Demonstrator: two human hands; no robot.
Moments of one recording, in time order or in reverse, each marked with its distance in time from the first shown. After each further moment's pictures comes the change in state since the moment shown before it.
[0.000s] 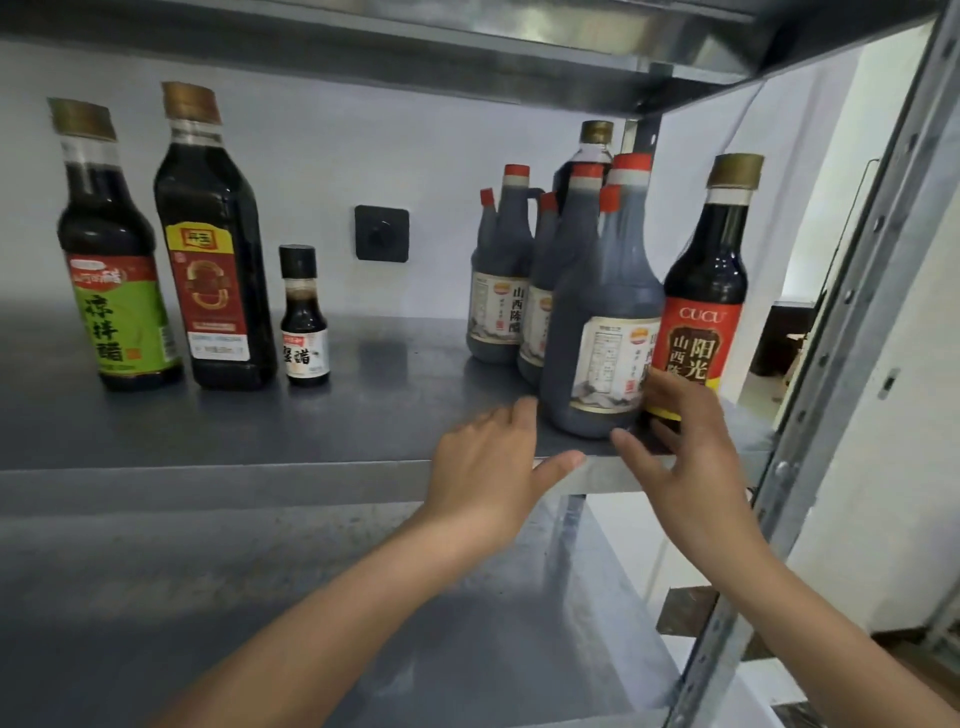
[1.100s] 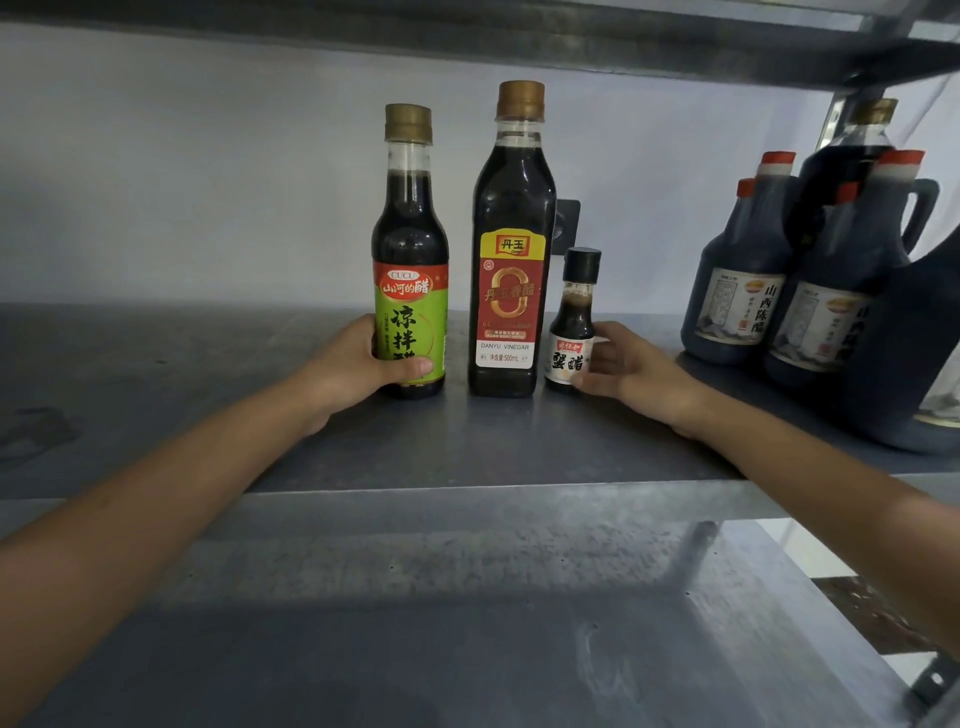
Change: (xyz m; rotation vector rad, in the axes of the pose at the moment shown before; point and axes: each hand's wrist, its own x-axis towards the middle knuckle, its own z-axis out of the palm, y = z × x) left_hand -0.008 -0.359 -0.097 -0.887 -0.112 -0.368; right_hand 0.083 -0.137 0.220 0.225 -0.586 0.224
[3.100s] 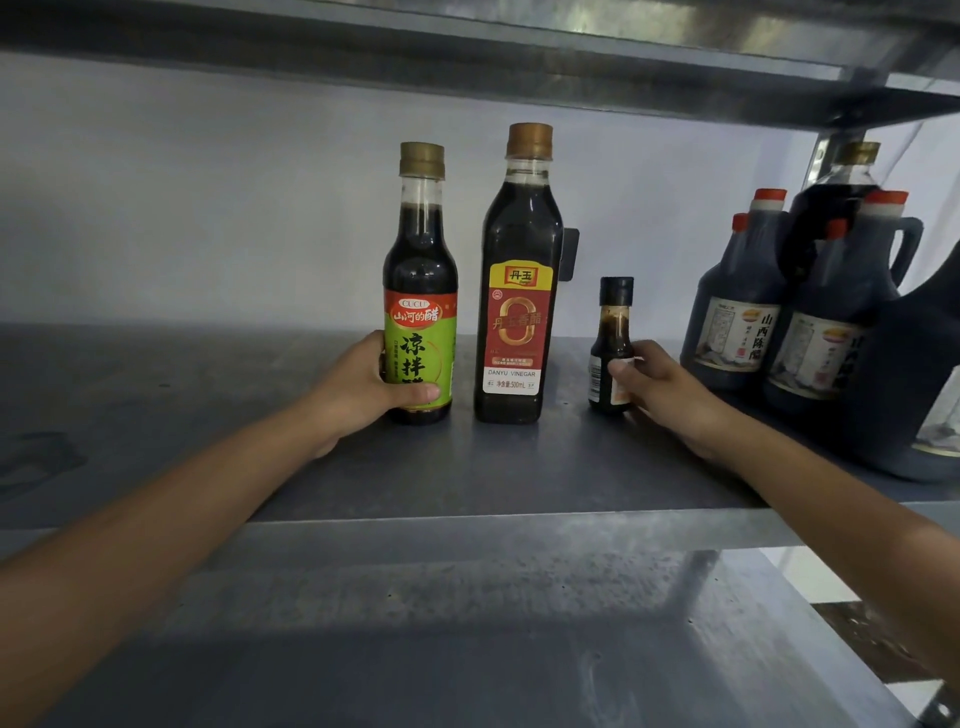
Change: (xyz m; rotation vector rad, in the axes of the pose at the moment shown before) left_hand 0.007 -0.007 -0.004 -0.048 0.011 0.066; right_hand 0.002 -0.001 -0.012 0.061 0.186 0.134
